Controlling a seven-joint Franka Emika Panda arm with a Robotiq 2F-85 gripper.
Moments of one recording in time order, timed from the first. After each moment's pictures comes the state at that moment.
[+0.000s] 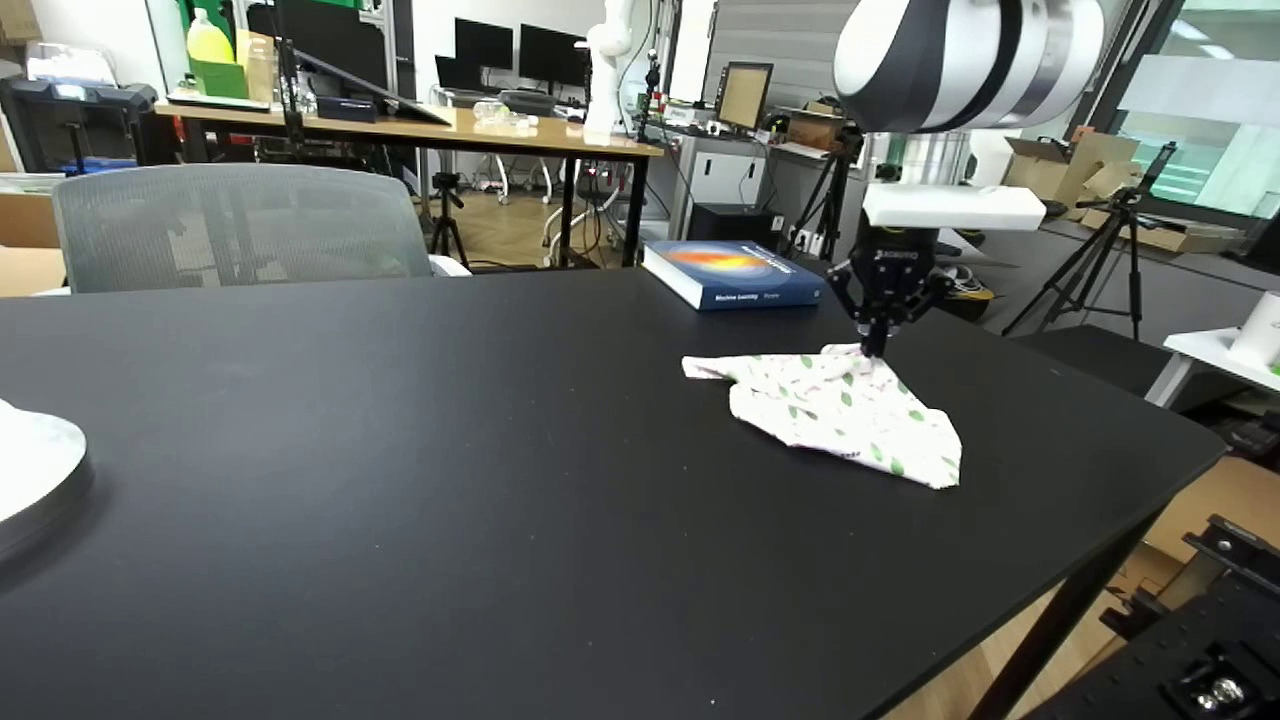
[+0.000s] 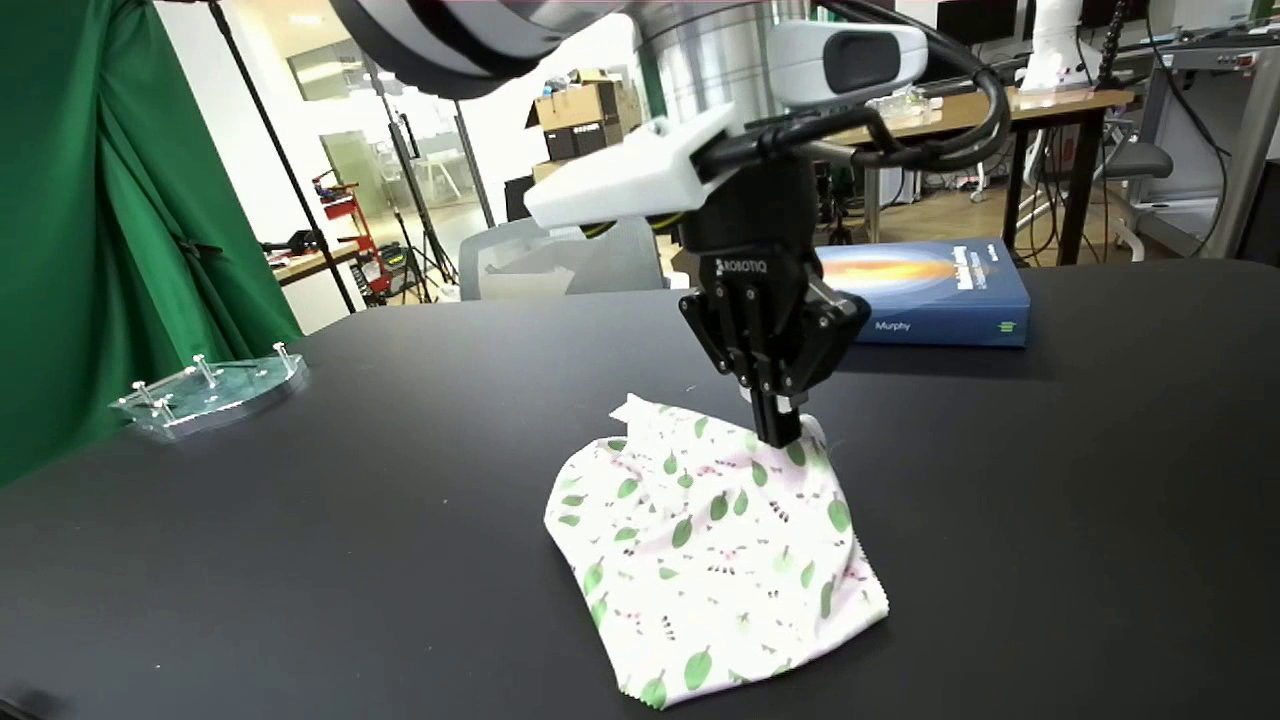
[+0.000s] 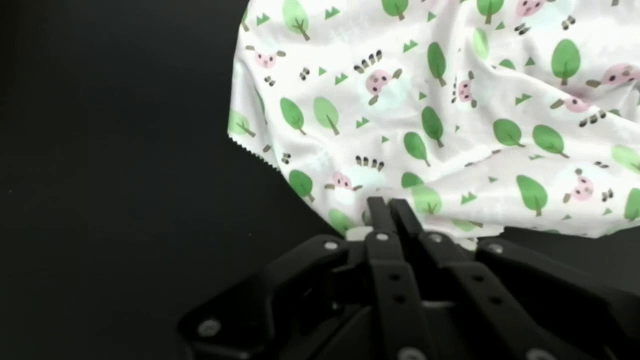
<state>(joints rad) -0.08 0.38 -0.25 -2.31 -0.04 2.64 0.24</state>
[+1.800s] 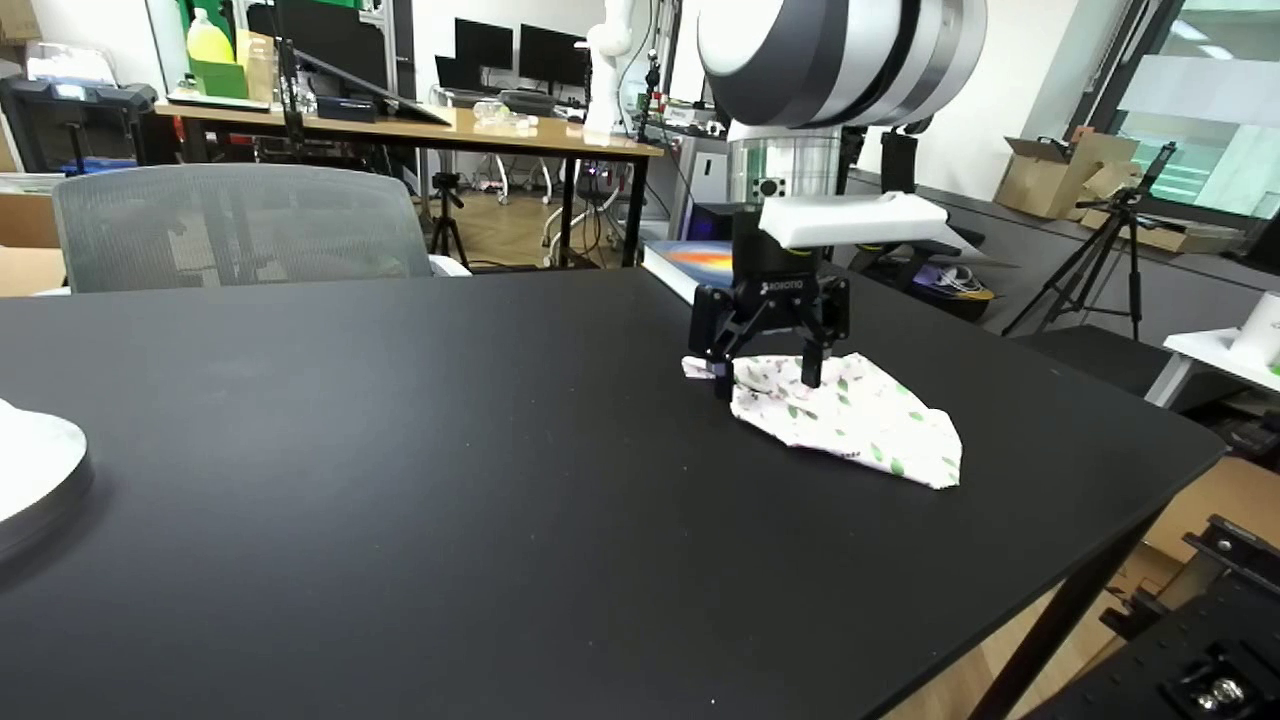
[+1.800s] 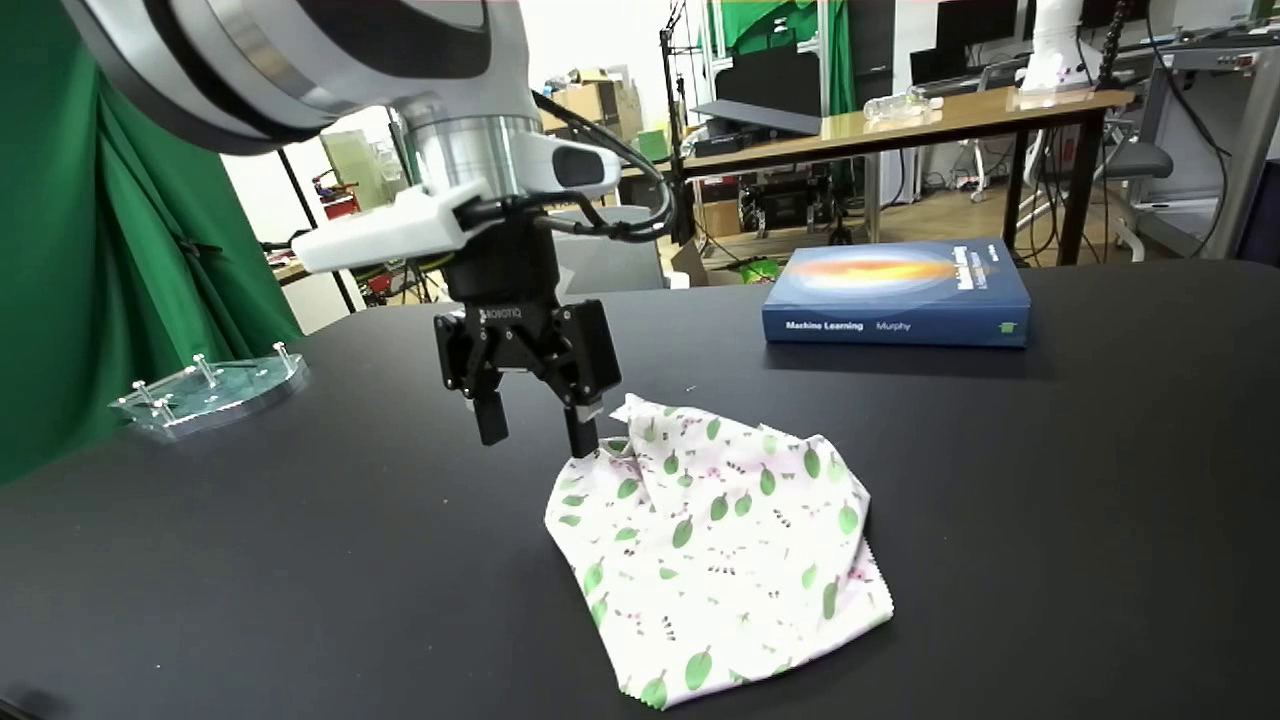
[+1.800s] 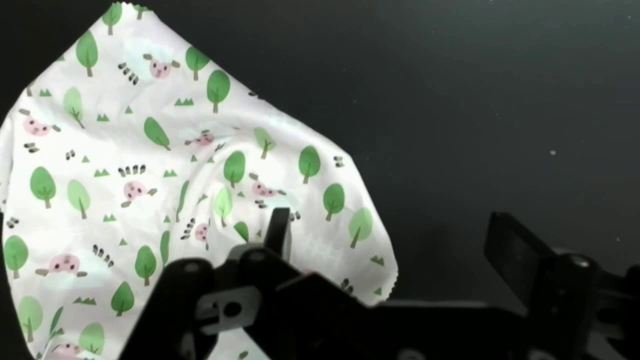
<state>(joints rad) 0.04 0.34 -0.06 -2.40 -0.08 2.54 0.15</state>
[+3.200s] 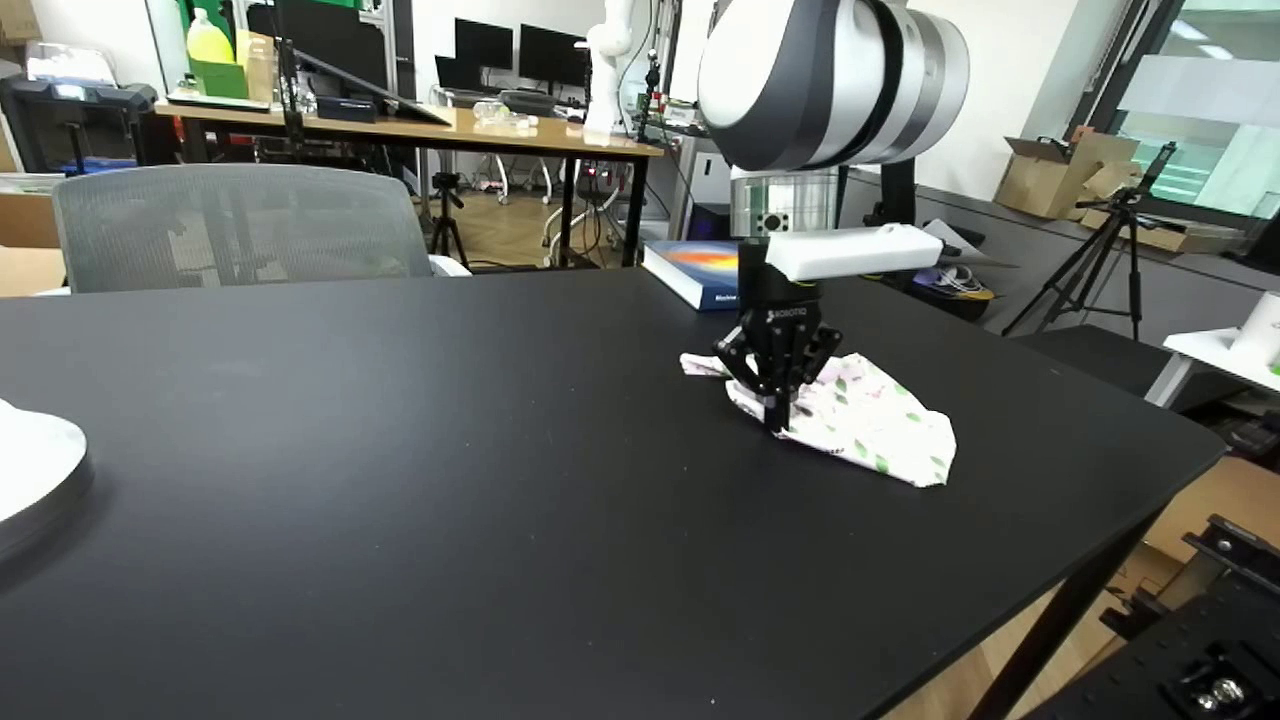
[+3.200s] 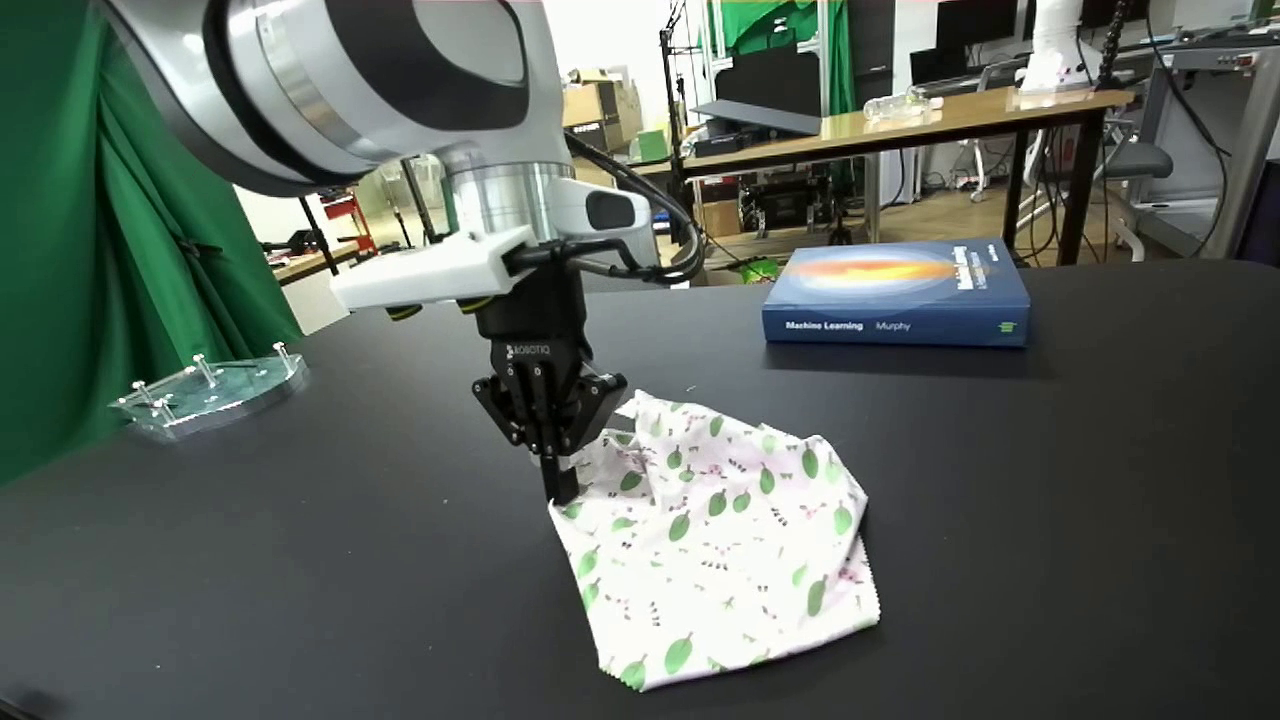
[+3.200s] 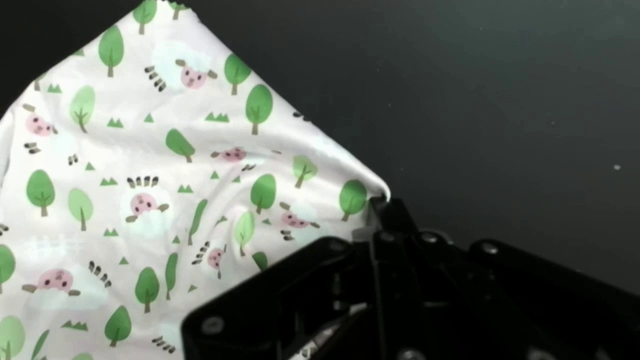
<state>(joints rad) 0.04 0.43 -0.08 -2.36 -0.08 2.54 0.11</state>
